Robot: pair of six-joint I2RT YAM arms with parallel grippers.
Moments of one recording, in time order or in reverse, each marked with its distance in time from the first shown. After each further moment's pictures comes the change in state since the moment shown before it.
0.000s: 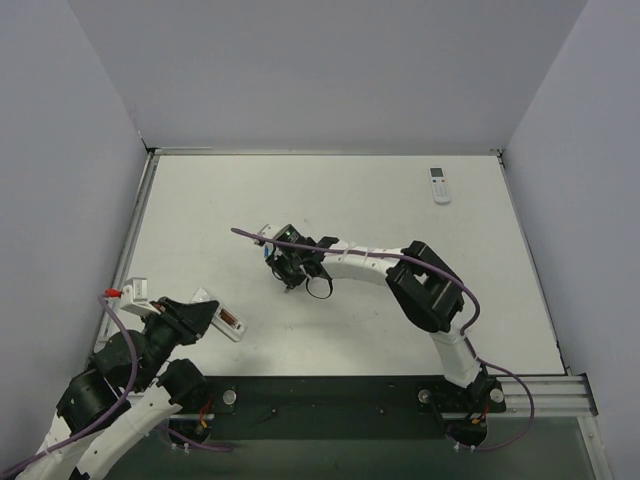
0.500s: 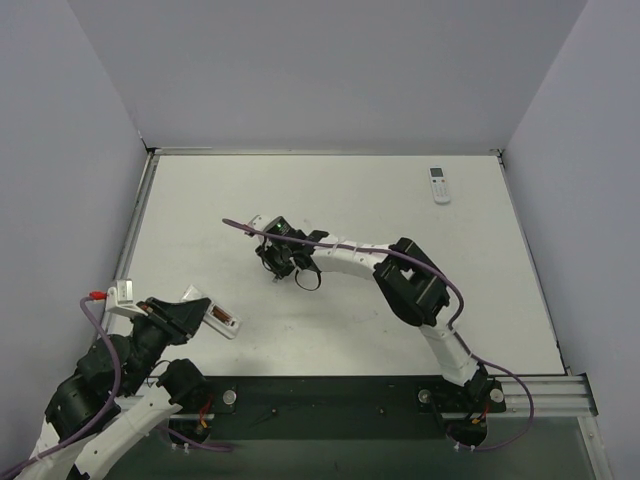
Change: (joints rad) left arm 0.000 0.000 0.063 -0.014 -0.011 -0.001; right arm -0.013 0.130 0.182 0.018 0.004 -0.004
